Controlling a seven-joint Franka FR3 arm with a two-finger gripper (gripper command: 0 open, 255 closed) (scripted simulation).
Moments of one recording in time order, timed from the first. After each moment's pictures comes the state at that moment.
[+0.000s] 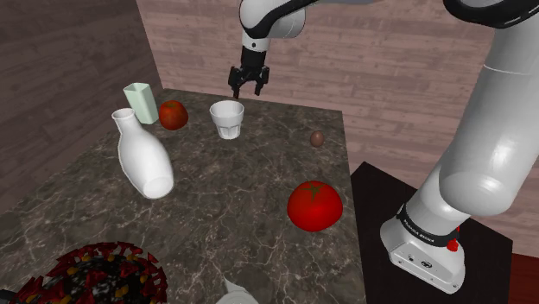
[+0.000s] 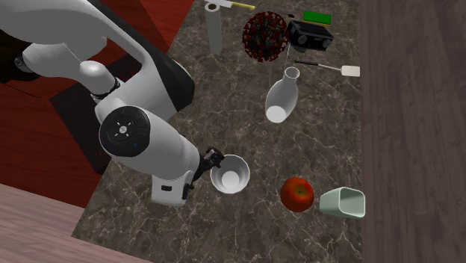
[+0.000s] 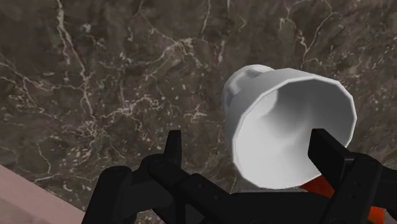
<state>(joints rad) 0.03 0.21 0.04 -1.84 0.18 2.16 0.07</state>
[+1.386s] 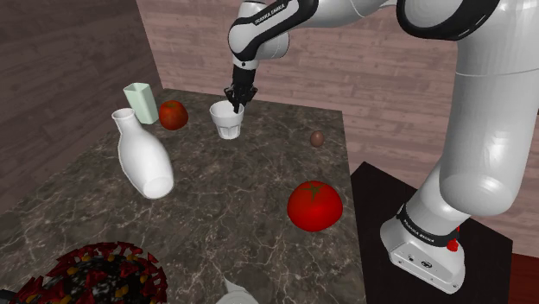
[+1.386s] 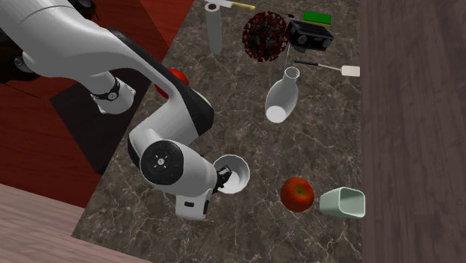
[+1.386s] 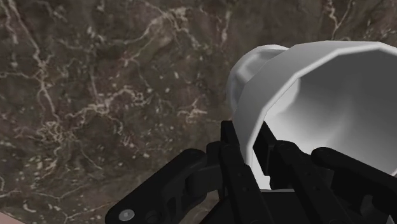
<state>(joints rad) 0.04 0.39 0.04 -1.74 0.18 2.24 0.08</state>
